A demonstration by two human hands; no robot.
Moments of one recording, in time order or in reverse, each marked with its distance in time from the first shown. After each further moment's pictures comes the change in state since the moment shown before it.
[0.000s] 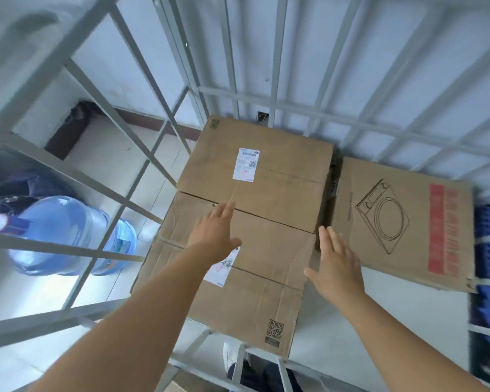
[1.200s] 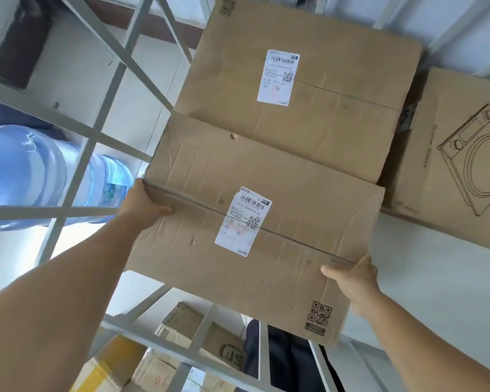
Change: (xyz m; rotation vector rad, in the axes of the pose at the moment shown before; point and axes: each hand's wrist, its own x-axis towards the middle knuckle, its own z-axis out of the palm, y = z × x) left_hand 0.071 -0.231 0.132 -0.402 0.007 -0.599; right_hand 0.059 0.020 0.200 0.731 -0.255 0.741
